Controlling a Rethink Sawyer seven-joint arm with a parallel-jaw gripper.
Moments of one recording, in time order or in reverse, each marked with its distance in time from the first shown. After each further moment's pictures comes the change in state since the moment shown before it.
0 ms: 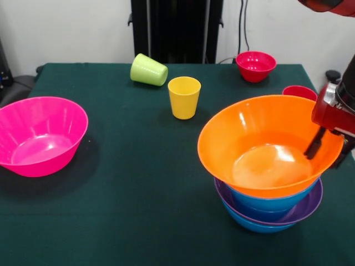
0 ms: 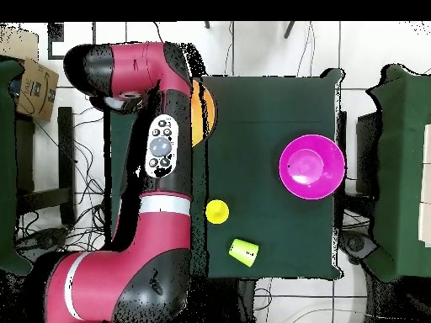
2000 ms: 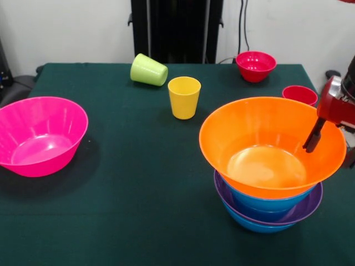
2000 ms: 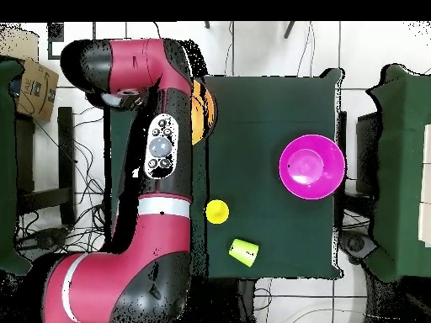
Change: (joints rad) arm 0.000 -0.016 -0.015 -0.001 0.037 0.000 0.000
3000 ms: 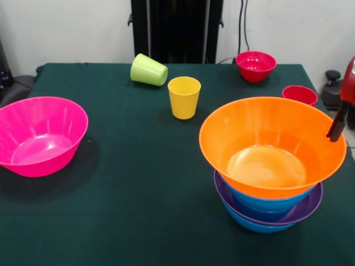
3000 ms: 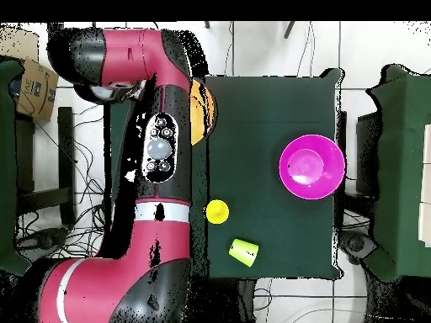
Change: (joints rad) arm 0.000 -0.043 0.000 -0.004 0.055 0.000 0.000
